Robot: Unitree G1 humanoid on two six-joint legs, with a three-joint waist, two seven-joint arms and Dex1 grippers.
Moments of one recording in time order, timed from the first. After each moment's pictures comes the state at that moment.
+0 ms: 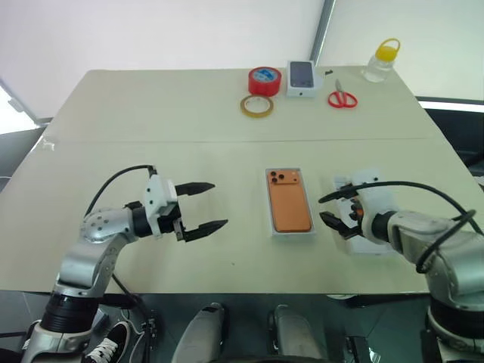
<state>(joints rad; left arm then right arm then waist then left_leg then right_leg) -0.18 0.59 0.01 -0.24 -0.47 0.21 -1.05 -0.32 -0.64 -0.11 -0.68 0.33 1.61 0.35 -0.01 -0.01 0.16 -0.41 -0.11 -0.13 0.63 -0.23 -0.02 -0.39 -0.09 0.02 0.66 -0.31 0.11</state>
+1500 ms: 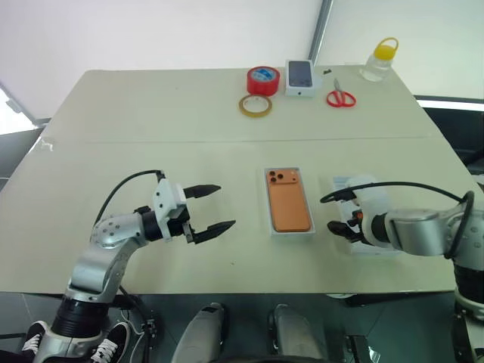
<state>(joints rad) -0.16 0.54 -0.03 -0.26 -0.44 0.20 -0.98 -0.39 -0.80 -0.15 -0.35 1.38 1.61 -0.54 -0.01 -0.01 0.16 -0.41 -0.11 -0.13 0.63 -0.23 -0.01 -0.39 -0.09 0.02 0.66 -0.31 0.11</state>
